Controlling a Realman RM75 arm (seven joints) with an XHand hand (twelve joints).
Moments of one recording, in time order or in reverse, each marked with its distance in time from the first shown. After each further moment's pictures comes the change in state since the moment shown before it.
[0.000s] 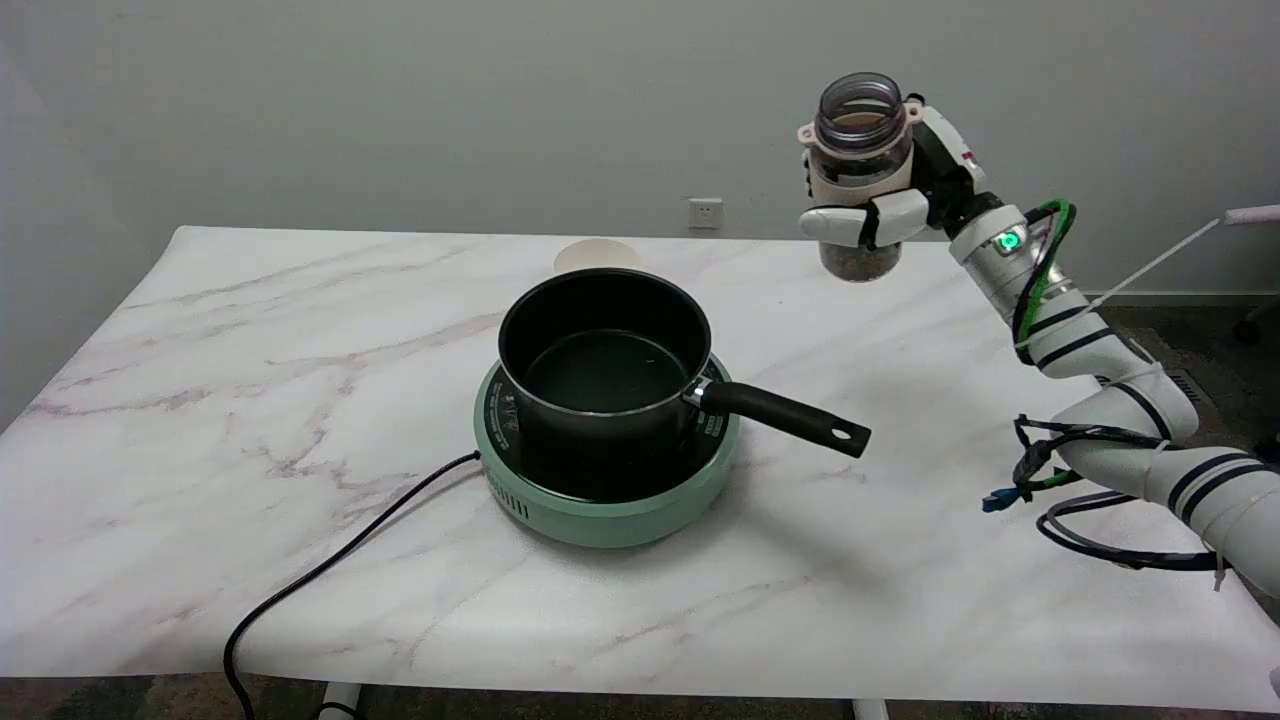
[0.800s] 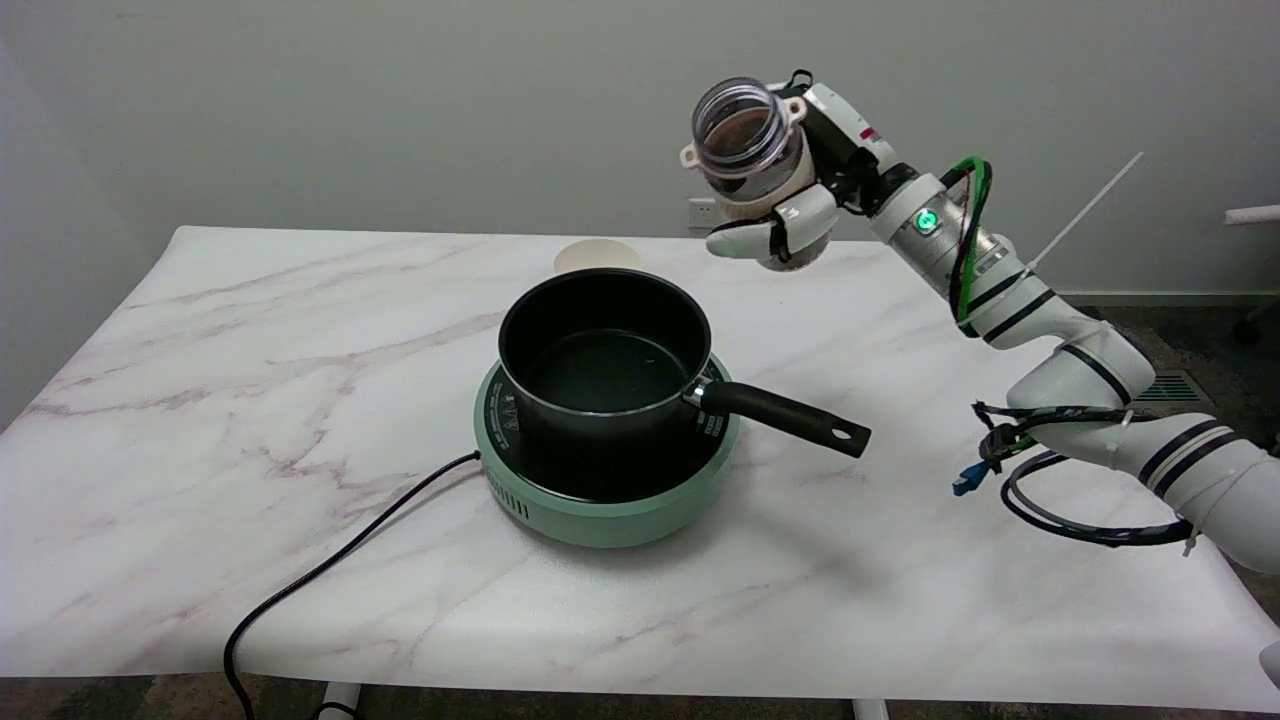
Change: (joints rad) arm 0.073 0.009 -0.114 0.218 -0.143 -0.130 -0.062
